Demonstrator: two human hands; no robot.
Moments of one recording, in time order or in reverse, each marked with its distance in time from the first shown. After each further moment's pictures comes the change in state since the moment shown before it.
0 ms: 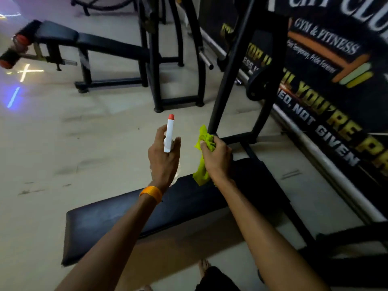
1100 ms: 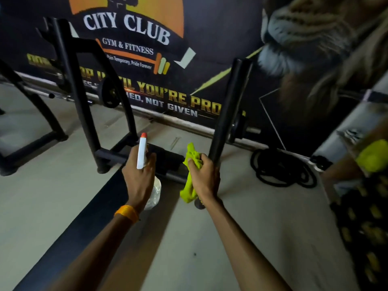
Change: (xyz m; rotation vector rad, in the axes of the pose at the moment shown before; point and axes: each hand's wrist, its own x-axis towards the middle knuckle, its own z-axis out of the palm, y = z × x) left_hand -0.197 0.146 -0.175 -0.530 -0.732 0.011; right_hand -0.384 -0.063 -0.162 -0.105 0.739 0.484
